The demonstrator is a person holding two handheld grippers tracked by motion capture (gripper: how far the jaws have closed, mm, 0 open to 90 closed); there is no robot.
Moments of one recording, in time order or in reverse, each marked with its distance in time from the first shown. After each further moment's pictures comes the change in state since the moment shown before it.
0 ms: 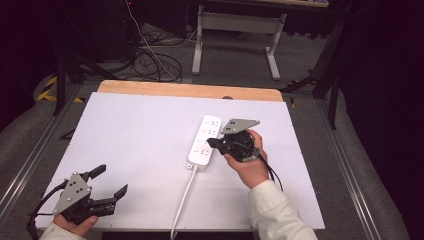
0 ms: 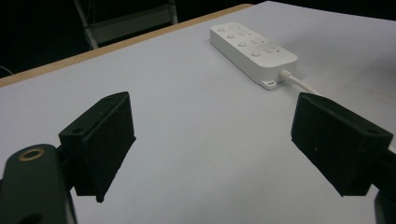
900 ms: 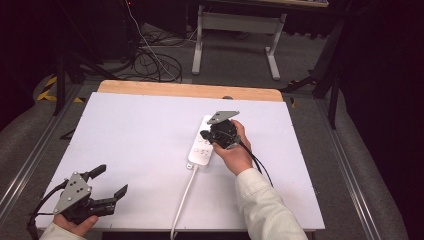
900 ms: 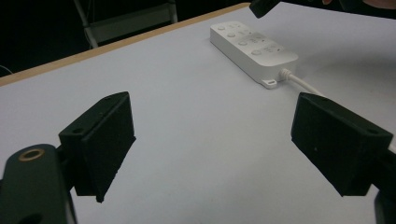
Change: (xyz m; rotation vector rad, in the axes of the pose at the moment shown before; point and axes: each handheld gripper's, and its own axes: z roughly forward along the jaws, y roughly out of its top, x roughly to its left) left arm 0.000 0.000 0.001 0.004 0.001 -0.011; right arm -0.029 0.002 0.065 0.081 -0.056 0.006
